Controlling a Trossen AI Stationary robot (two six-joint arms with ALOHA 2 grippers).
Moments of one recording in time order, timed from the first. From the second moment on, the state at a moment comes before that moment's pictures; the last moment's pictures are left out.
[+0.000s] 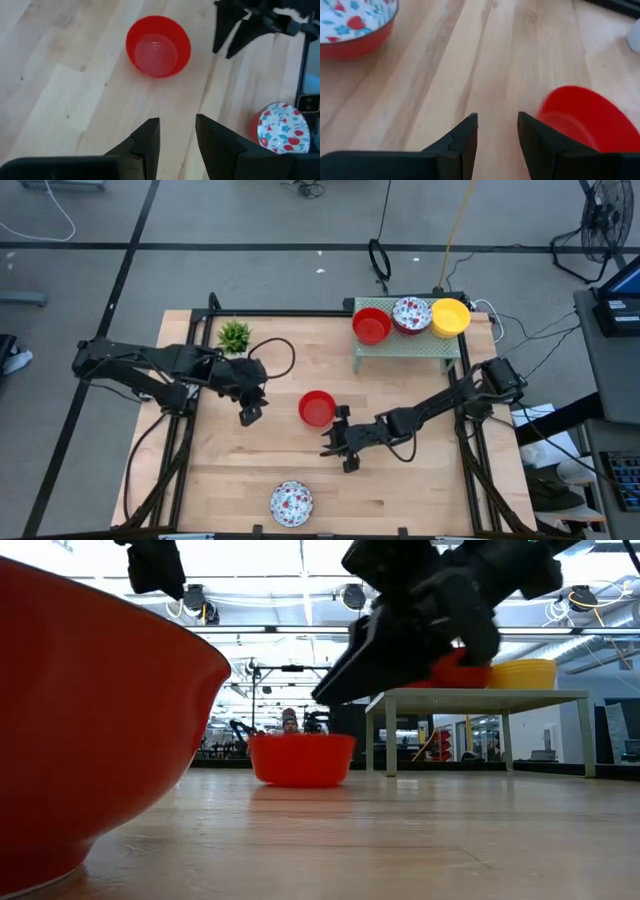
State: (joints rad) left arm -0.11 1.18 1.16 -0.94 -0.03 -0.51; right arm 0.33 1.80 0.97 0.19 0.26 -0.06
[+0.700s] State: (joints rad) left arm -0.17 1.19 1.16 -1.05 -0.03 -0.59; right arm 0.21 1.82 1.01 0.16 0.18 -0.07
